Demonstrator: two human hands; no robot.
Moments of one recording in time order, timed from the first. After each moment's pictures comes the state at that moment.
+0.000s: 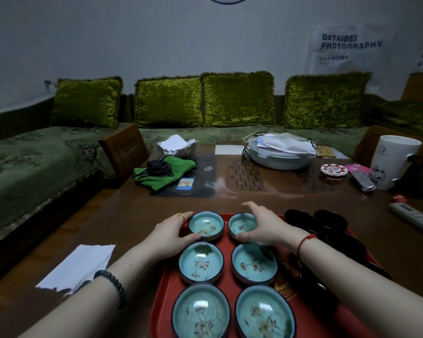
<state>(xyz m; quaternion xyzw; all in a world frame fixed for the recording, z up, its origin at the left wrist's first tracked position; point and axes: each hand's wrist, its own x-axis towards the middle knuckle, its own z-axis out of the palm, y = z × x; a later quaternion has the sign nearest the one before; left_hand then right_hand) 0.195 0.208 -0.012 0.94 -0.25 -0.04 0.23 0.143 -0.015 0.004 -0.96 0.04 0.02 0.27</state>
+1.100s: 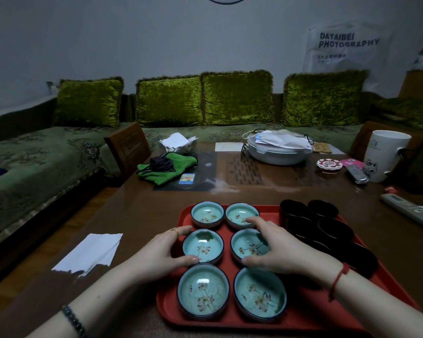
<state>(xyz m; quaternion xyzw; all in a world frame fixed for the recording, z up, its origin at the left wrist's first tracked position) 0.128 0.240 -0.009 0.91 -0.29 -0.08 0.28 0.056 0.000 0.009 -0.96 -0.01 0.03 0.26</state>
